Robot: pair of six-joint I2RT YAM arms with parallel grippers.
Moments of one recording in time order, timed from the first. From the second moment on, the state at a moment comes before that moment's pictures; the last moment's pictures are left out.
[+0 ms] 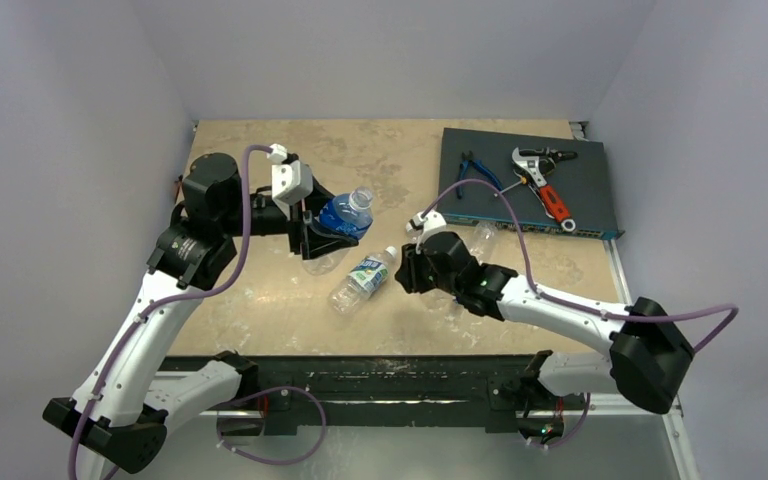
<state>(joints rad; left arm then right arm) -0.43 1.00 1.25 -0.40 0.98 0.12 0.86 1.25 0.74 -0.09 0.13 0.45</state>
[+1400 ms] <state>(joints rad) -0.43 0.99 1.24 -0.48 0.93 0.20 1.15 1.48 0.55 0.19 0.53 0.66</state>
